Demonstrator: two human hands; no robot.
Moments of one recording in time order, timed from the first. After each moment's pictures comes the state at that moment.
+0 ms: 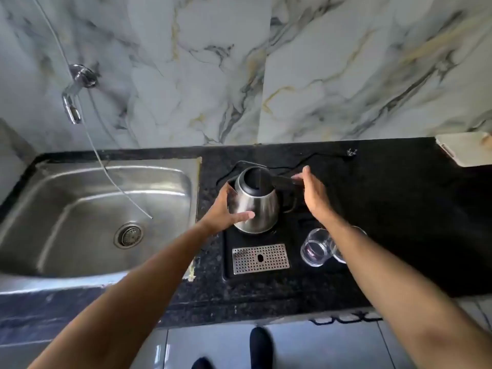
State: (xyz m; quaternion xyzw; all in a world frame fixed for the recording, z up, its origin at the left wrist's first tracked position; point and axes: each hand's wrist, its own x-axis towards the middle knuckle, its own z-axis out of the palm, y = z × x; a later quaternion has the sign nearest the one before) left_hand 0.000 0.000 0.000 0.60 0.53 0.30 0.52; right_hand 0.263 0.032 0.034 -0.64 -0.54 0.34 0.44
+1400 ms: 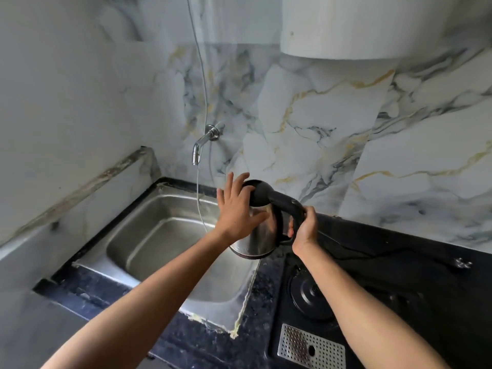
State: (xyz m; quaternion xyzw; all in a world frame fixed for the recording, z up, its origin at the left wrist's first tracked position) left_hand -0.093 0.009 0.159 0.62 0.72 0.31 0.02; right_hand 0.057 0.094 0.088 -0.43 -0.34 0.66 0.52
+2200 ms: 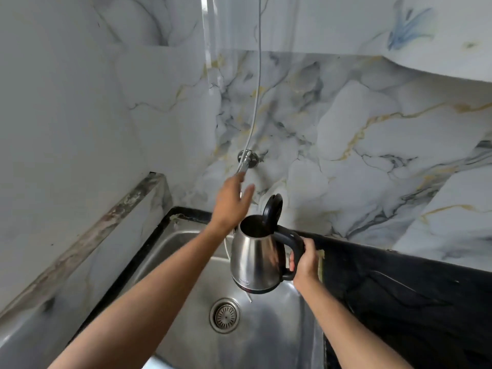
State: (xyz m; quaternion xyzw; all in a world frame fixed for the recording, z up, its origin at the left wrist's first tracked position) left_hand -0.343 0.123 0.166 0.55 0.67 0.47 0.15; right_hand -0.159 0.142 0.027 -0.52 -0.29 0.61 0.52
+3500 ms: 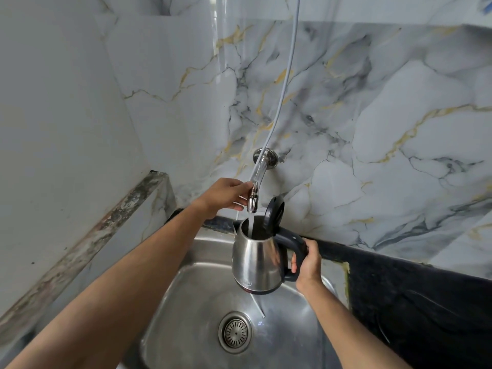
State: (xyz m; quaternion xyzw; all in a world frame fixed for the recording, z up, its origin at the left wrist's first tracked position) left_hand -0.460 0.217 0.122 0.47 0.62 0.41 0.47; right_hand -0.217 0.208 -0.030 -0.50 -0.30 0.65 0.49
